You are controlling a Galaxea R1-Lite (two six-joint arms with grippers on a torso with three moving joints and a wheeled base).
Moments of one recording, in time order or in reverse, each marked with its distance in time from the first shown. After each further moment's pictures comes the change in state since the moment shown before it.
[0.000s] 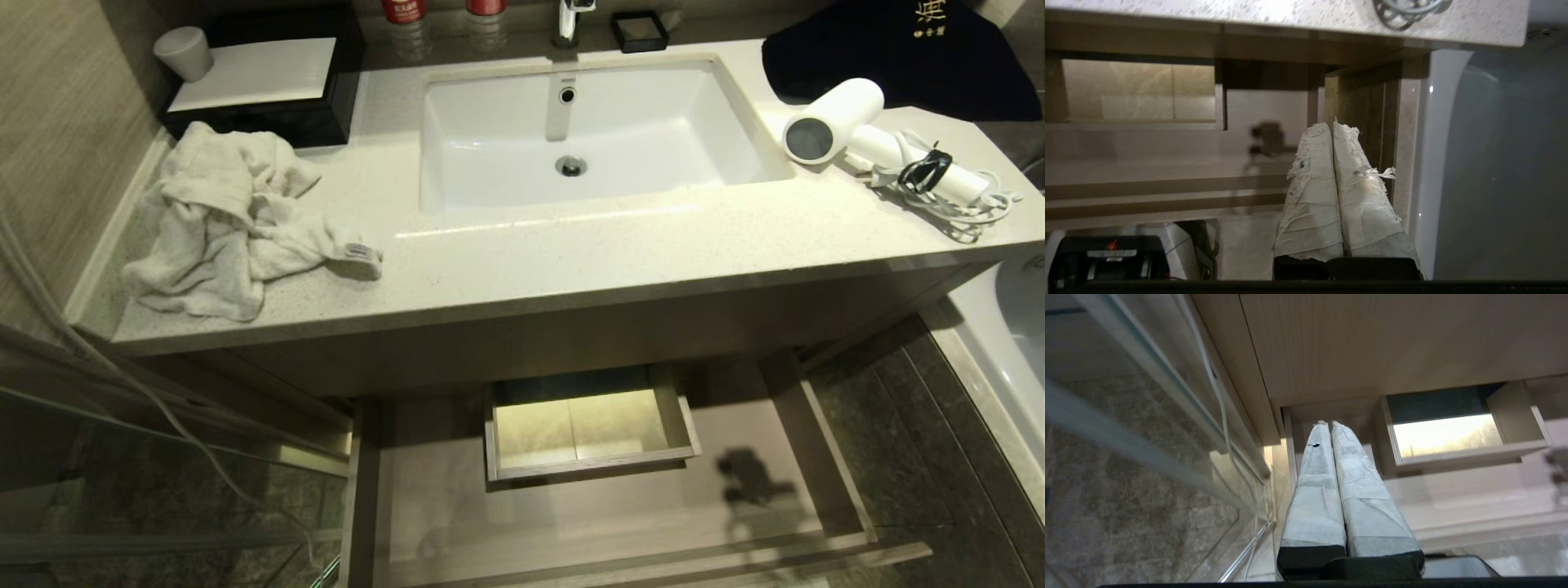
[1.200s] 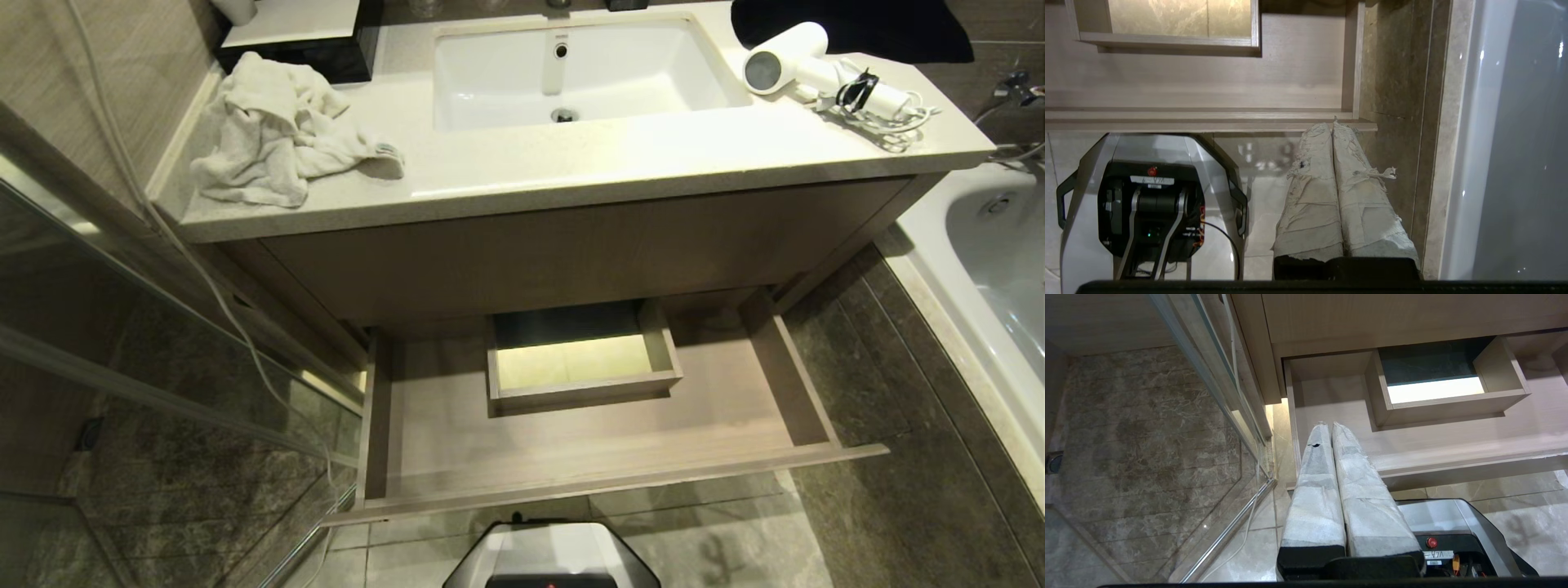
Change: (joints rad) left arm 0.000 0.000 0.000 0.000 0.001 0.000; right arm -0.021 -0.027 0.059 0.038 0.084 0.040
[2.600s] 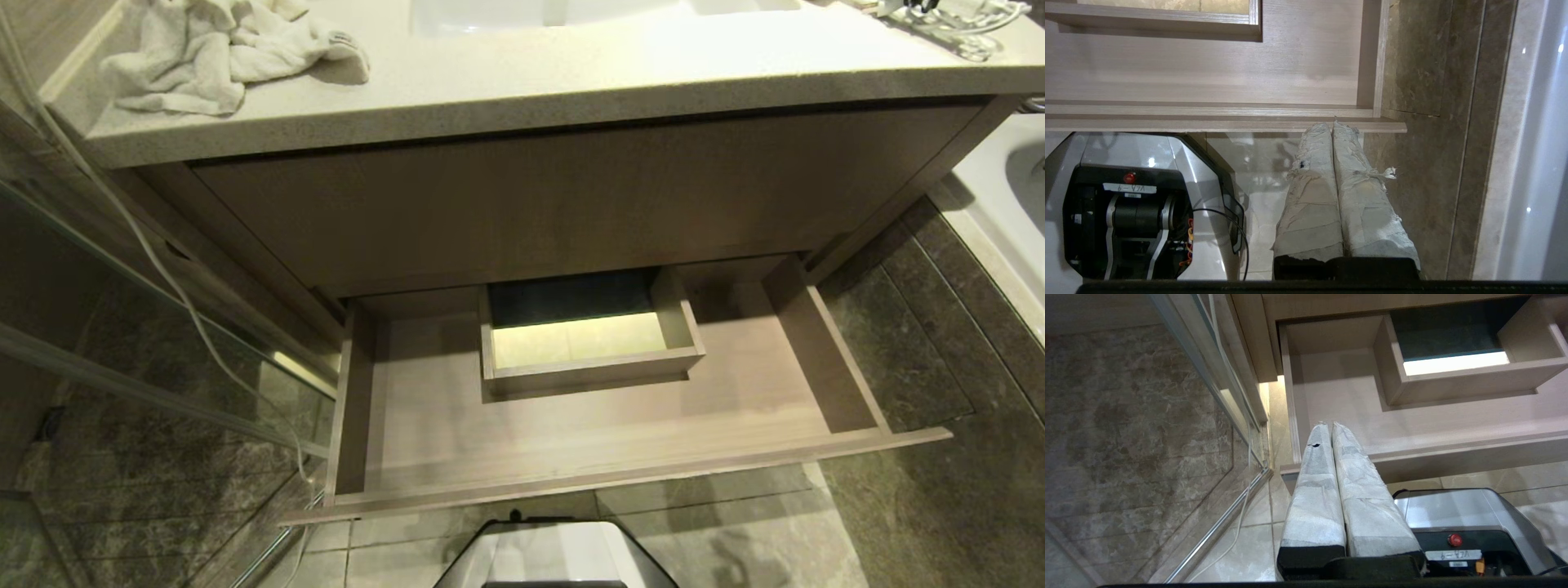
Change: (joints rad) left arm 0.000 0.000 0.000 0.001 0.000 0.000; right arm 0.000 -0.059 0.106 -0.049 0.000 -0.009
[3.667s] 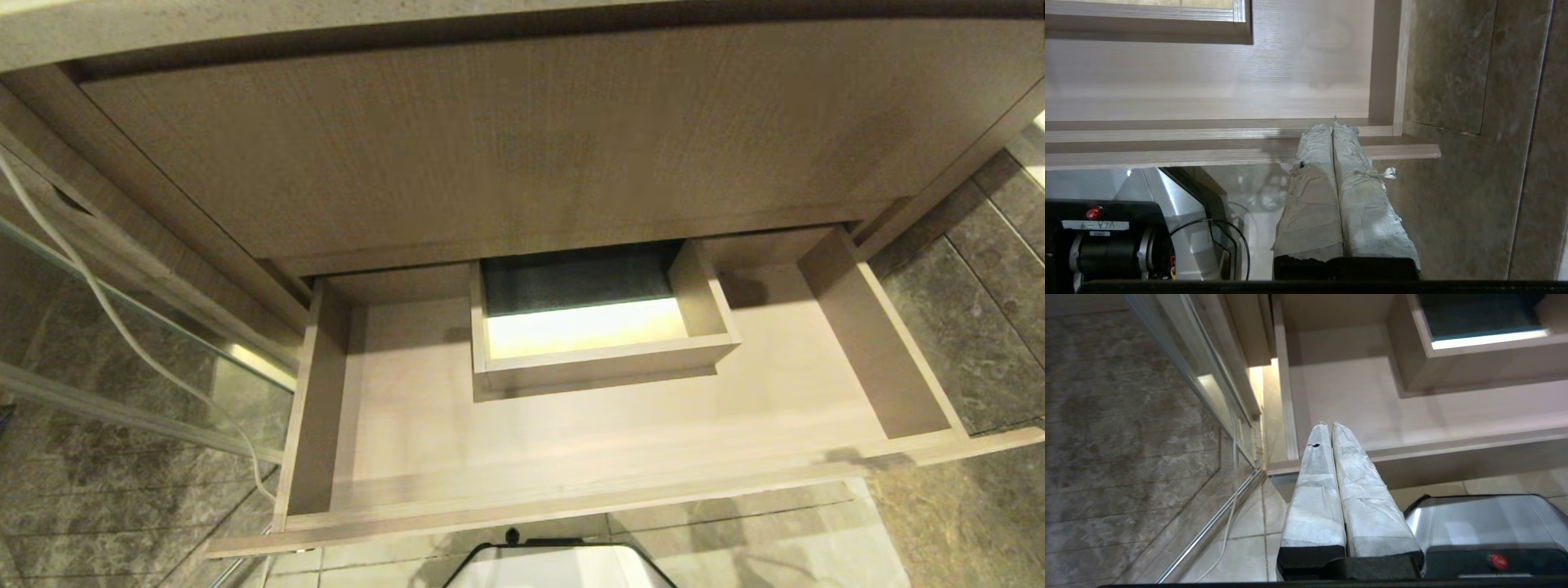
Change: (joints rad) left arm 0.000 0.000 0.000 -0.002 0.000 0.000; right arm -0.021 -0.029 0.020 -0.001 0.000 0.000
